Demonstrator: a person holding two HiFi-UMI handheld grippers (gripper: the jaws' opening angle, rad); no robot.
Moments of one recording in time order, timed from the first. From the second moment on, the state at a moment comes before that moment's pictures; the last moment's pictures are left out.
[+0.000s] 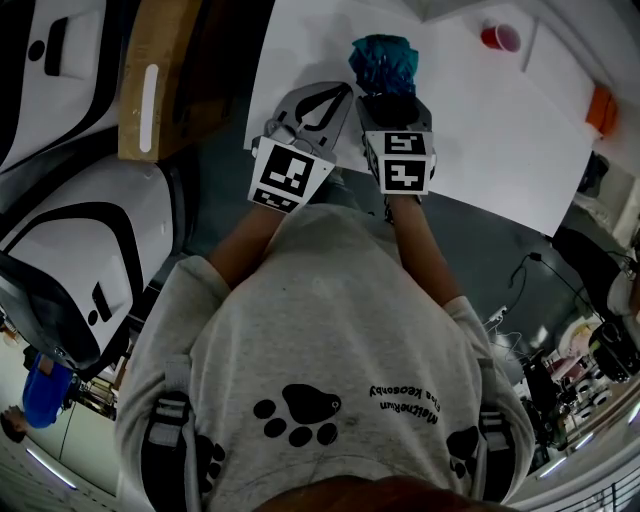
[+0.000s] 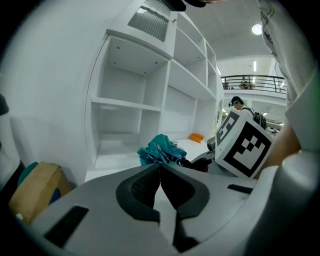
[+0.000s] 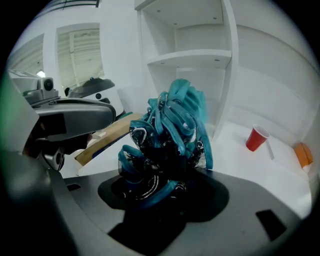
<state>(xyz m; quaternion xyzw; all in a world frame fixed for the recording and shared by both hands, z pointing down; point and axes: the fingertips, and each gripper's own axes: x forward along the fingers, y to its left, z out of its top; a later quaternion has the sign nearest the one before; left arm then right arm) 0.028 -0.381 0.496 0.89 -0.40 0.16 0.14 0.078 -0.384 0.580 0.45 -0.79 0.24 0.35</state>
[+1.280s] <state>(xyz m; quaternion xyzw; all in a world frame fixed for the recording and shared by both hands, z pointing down) 0.035 -0.399 0.535 0.88 -0.40 0.19 0.16 0.067 -0.396 0.628 0.39 -0.77 0.30 0.40</state>
